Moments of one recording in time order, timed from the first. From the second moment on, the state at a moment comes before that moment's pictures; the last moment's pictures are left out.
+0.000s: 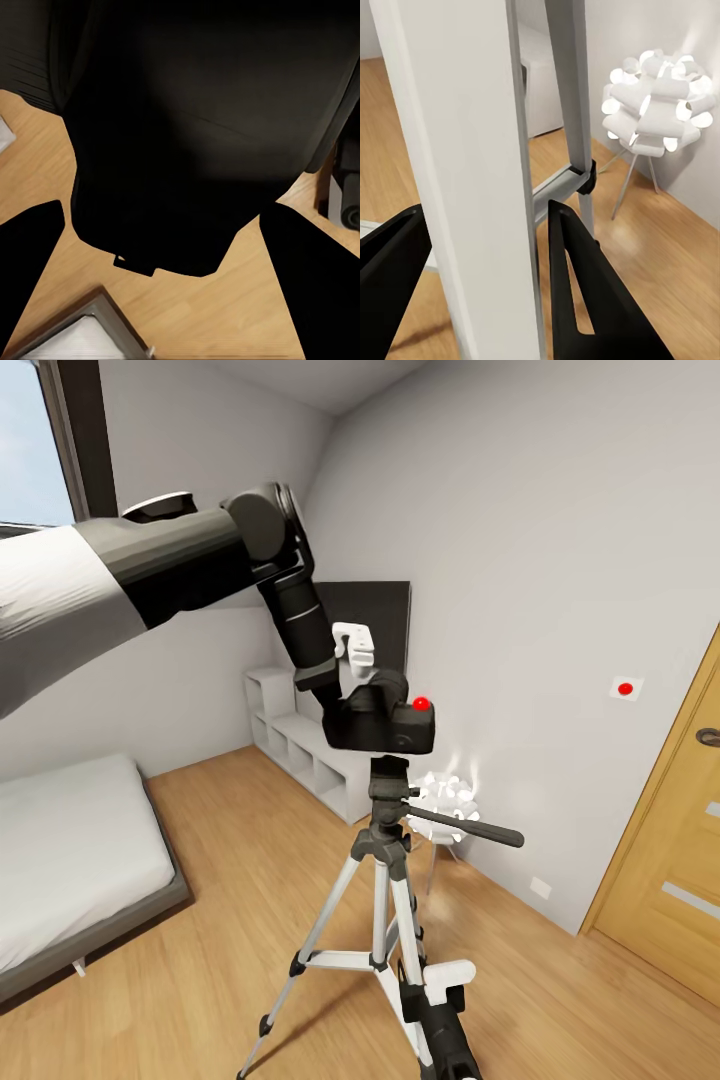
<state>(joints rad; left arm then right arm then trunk) -2.05 0.08 -1.46 -0.86 0.26 0.89 -1.57 -0.14 0.17 0.14 -0.89 0.20 -0.27 -0.14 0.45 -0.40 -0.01</state>
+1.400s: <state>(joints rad) -2.05 0.06 -1.48 -0.80 0.26 0.89 -1.57 -0.14 0.17 0.15 -0.89 0.20 -0.27 -0.15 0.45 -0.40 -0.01</state>
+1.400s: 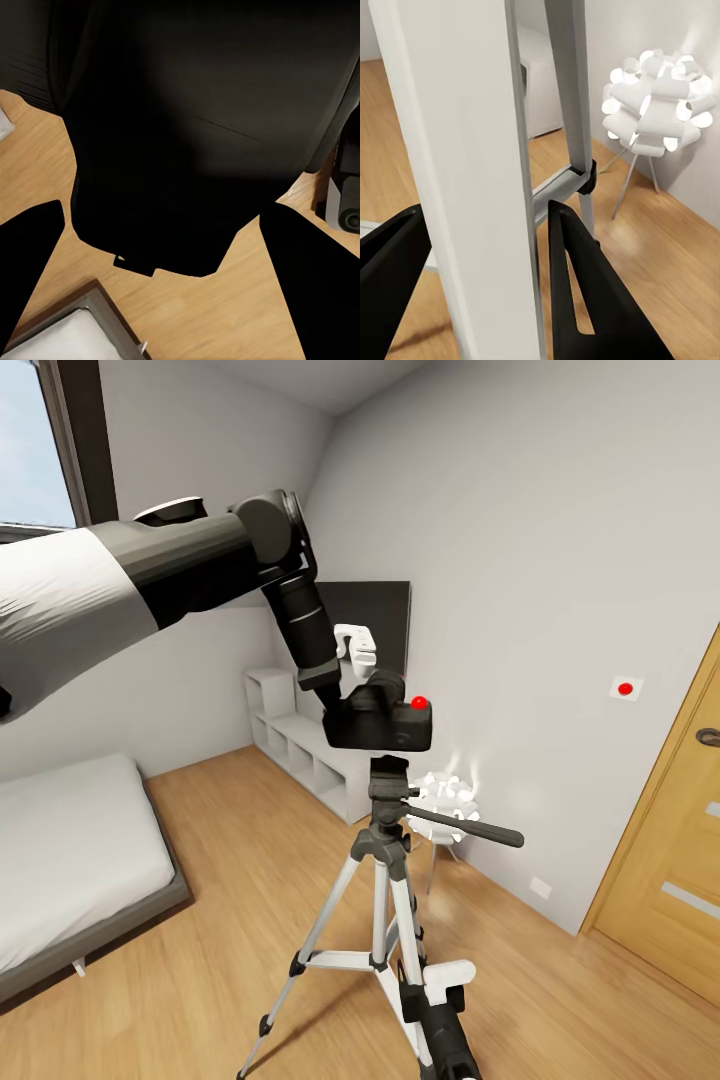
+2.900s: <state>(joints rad) -2.05 0.00 -1.48 -0.75 0.23 0.90 -1.57 -0.14 0.17 0.15 -0.89 0.20 -0.27 -0.15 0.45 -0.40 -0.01</state>
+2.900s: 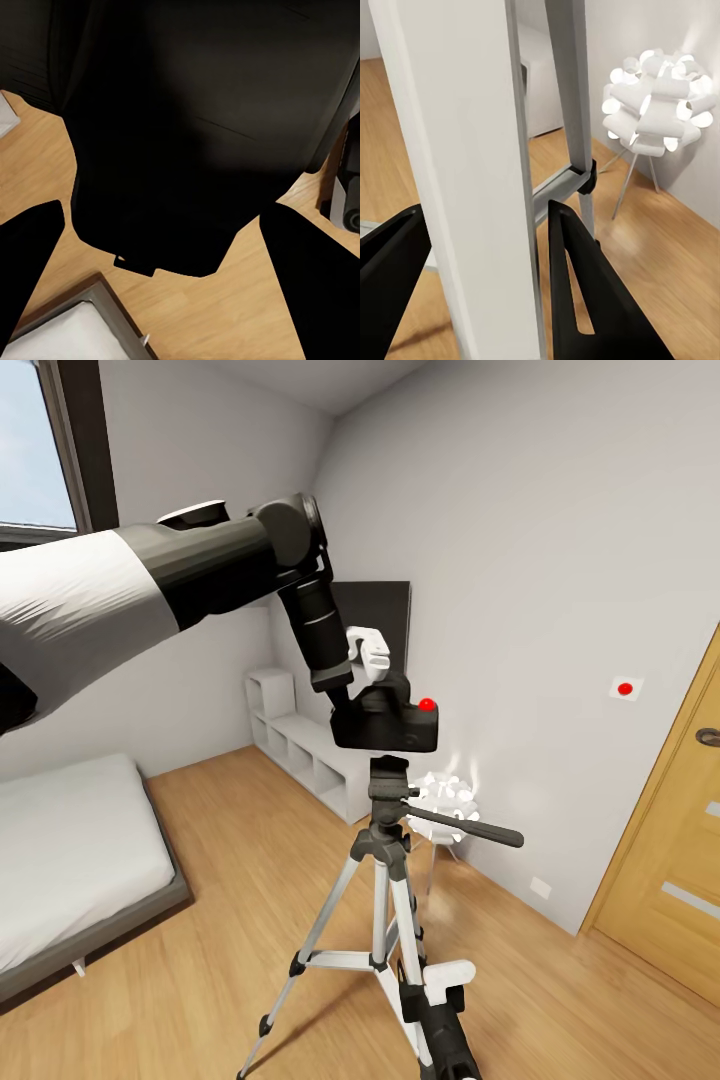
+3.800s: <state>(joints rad) -2.04 0.00 -1.48 -0.76 0.23 0.90 -1.57 -0.14 0.17 0.15 -0.89 0.20 -0.27 -0.15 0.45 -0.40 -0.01</state>
